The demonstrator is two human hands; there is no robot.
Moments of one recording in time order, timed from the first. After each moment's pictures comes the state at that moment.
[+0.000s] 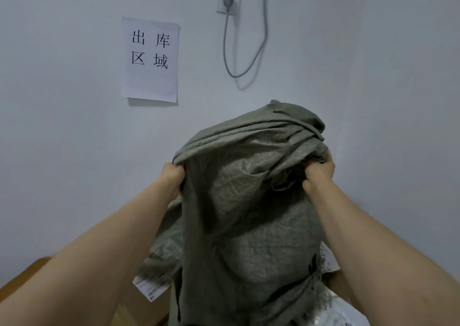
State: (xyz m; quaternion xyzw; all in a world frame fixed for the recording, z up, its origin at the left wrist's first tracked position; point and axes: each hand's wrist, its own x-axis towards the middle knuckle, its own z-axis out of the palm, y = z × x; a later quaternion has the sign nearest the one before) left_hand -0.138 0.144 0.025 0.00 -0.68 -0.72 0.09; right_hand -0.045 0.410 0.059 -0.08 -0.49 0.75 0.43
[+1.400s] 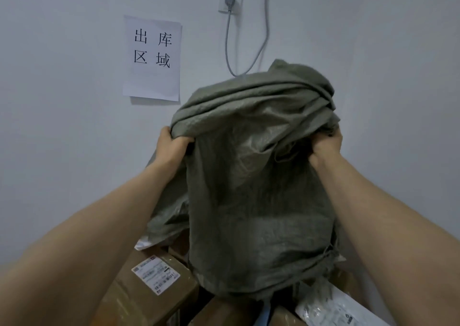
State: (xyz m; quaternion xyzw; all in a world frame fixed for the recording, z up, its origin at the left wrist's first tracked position) left_hand -0.107 0.122 0.069 -0.12 -0.65 -0.71 0.23; right_hand -0.022 0.383 0.112 -0.05 -0.47 0.77 0.44
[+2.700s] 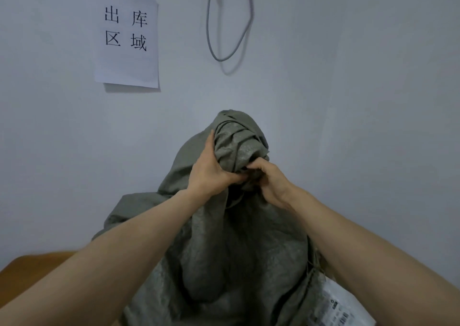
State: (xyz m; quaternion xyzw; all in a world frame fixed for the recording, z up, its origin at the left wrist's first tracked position) left_hand -0.088 0.215 0.012 -0.30 -0.77 -0.54 0.18; right_hand -0.037 0.363 0.014 0.09 -0.70 0.70 0.12
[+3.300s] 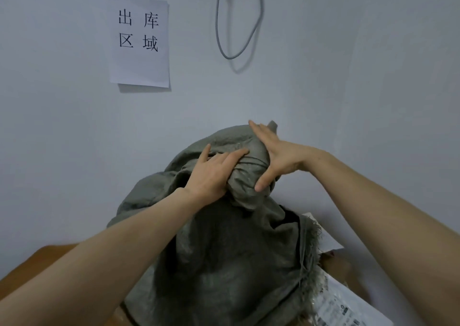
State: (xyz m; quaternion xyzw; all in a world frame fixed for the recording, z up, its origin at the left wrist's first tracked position) left_hand -0.093 0.204 0.003 -0.39 -0.84 -0.10 0.36; right_hand -0.031 0.390 0.084 0.12 -0.98 0.15 0.04
